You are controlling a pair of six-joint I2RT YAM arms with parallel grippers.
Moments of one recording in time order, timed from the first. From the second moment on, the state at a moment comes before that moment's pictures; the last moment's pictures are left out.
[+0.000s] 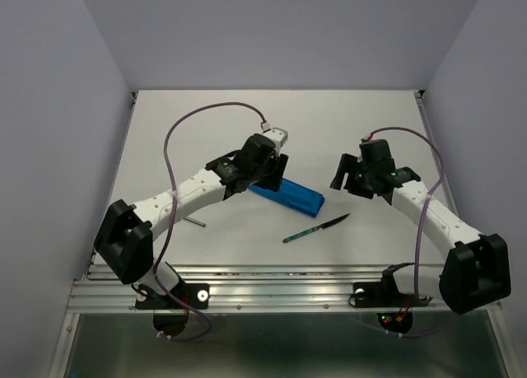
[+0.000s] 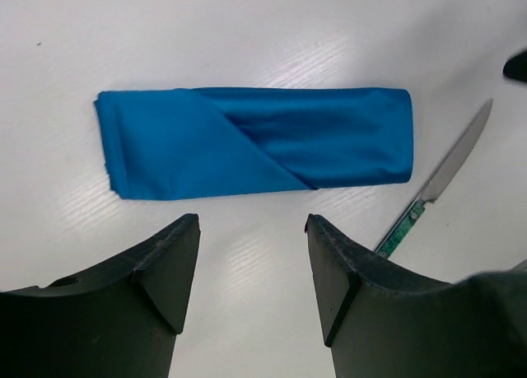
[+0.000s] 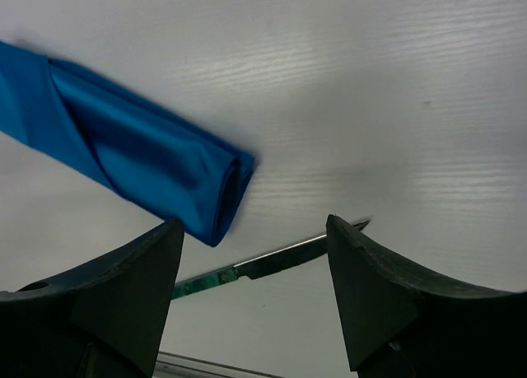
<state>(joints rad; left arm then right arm) -0.83 1.52 1.18 -0.41 -0.10 -0.27 0.22 1.22 0.87 -0.52 -0.02 0.54</state>
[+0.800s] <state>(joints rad) -0.60 1.38 0.99 -0.44 -0.12 -0.50 0.57 1.64 0.96 -0.48 0.13 0.55</state>
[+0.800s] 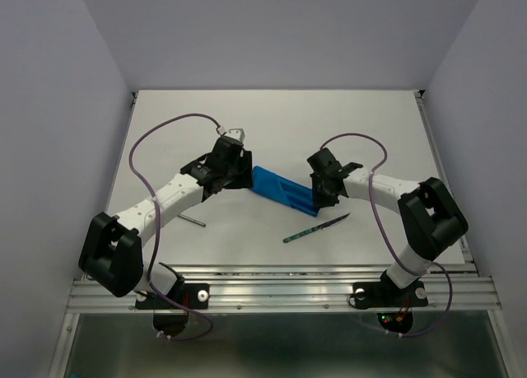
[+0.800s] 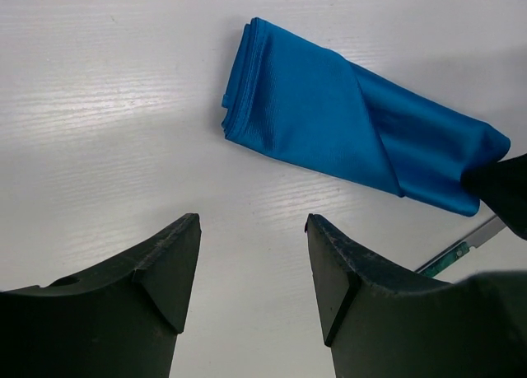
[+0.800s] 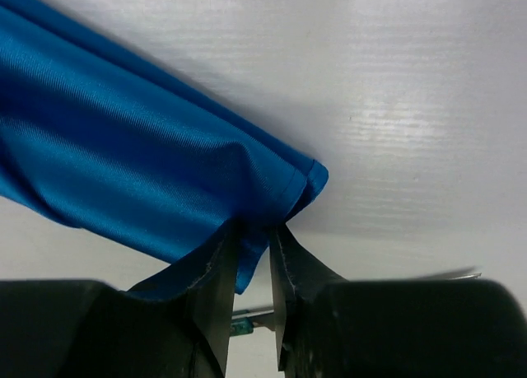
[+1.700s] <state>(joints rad) -0.44 1.30 0.98 -0.44 -0.11 -0.52 0.51 1.49 1.07 -0.51 0.28 0.42</state>
